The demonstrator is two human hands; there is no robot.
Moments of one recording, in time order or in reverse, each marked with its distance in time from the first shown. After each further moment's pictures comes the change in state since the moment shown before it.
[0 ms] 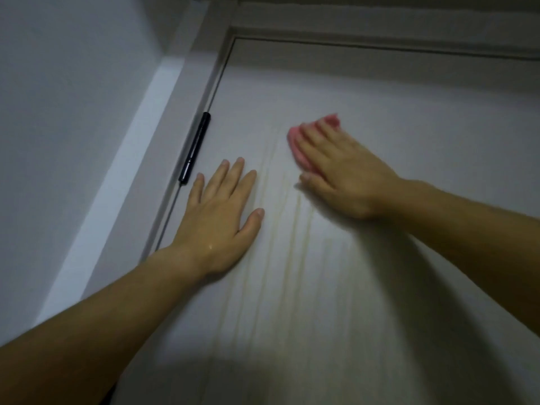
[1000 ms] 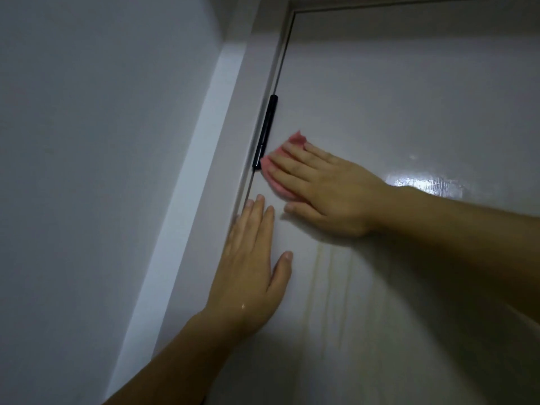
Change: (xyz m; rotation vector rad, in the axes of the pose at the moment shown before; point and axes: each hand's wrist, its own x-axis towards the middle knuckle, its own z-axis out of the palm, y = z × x) left_hand -0.102 -0.042 0.020 -0.167 0.046 -0.103; right_hand 0.041 -0.118 0.030 0.001 -0.020 -0.347
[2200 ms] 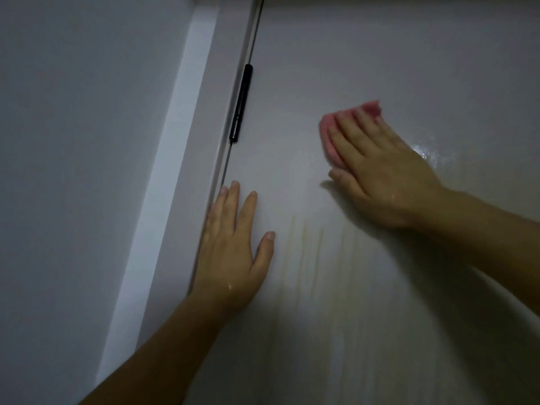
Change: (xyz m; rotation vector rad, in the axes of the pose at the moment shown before) left_hand -0.020 0.011 0.007 0.081 0.004 -0.093; right_hand -0.096 0.008 0.005 0.019 0.094 0.403
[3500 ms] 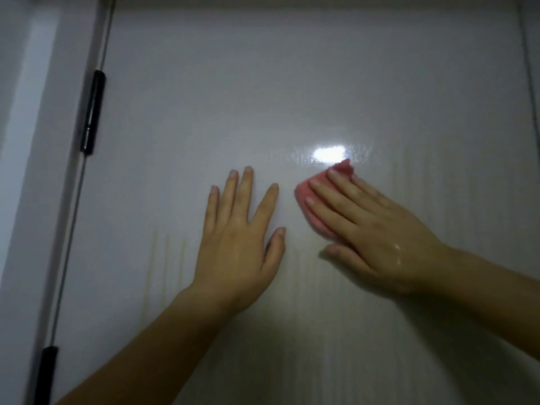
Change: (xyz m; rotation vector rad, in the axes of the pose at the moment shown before) left_hand 0.023 0.181 0.047 0.071 -0.078 0.310; right_hand -0.180 0.100 -0.015 -0.044 -0.185 -0.047
